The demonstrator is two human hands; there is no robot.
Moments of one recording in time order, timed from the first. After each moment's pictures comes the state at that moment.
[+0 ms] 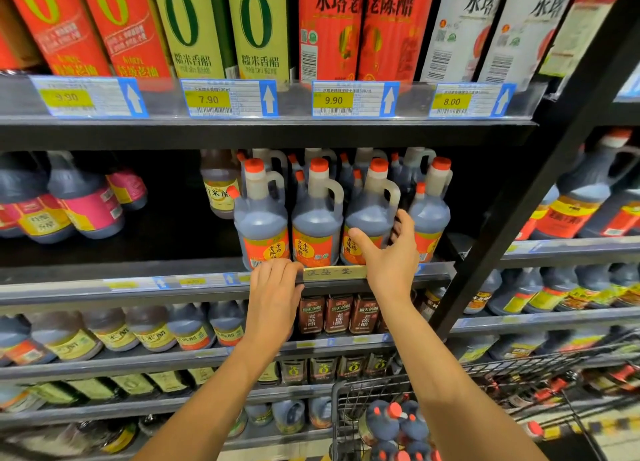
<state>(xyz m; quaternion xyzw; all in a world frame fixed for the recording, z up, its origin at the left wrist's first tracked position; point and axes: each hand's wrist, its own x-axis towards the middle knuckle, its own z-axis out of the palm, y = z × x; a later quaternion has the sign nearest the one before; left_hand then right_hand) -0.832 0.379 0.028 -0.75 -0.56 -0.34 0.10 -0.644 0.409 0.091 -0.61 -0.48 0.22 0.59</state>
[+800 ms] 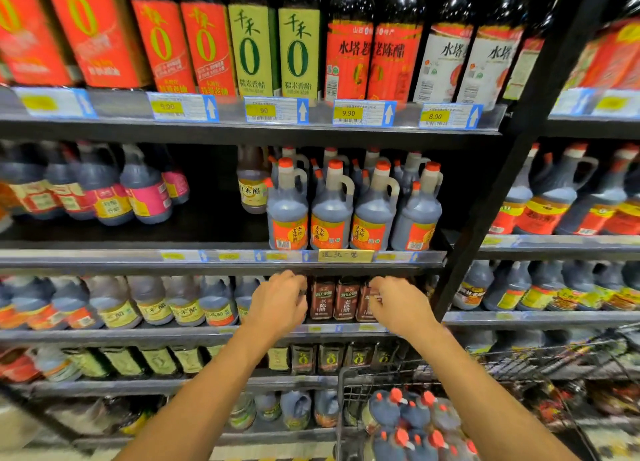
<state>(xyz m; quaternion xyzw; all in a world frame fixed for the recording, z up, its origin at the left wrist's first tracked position) -0.850 0.300 0.066 -0.76 -0.63 -0.14 -0.03 -0.613 0.305 0.087 -0.63 -0.77 0.05 0.07</state>
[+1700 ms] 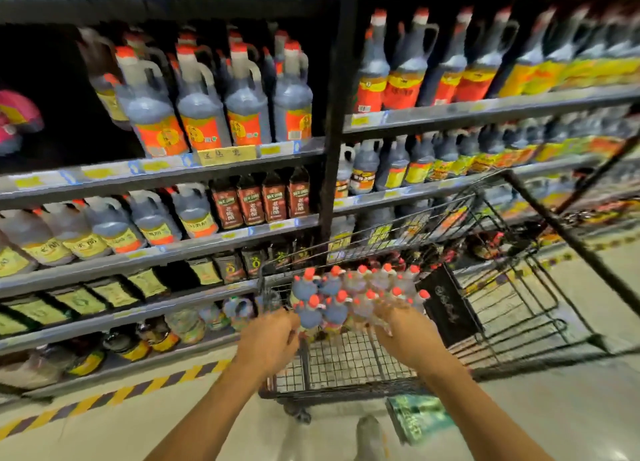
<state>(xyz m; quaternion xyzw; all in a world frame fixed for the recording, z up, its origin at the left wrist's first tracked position) -0.693 0.092 -0.050 -0.83 -0.53 0.04 -0.14 -0.430 0.048 -0.038 -0.72 -0.67 0.16 -0.03</state>
